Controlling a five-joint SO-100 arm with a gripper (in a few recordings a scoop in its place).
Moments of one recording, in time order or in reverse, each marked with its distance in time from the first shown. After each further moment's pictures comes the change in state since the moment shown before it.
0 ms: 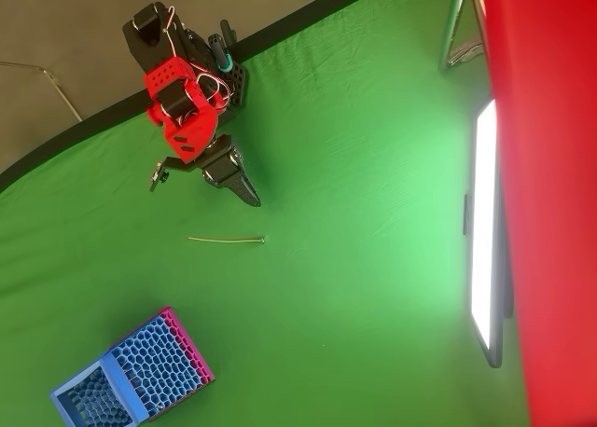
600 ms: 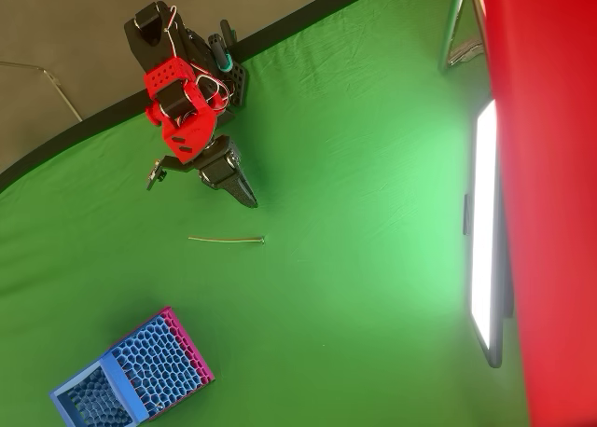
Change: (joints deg) arm 1.8 0.0 0.0 0.5 1.7
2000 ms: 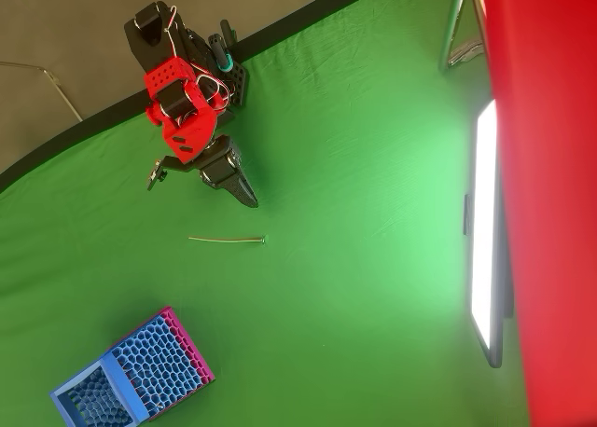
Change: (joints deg) arm -0.3 0.0 0.0 0.0 -0.4
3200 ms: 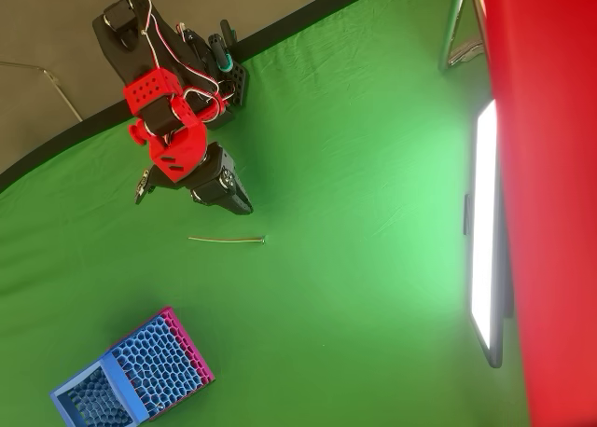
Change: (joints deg) arm 0.7 -44.6 -35.5 5.3 10.3
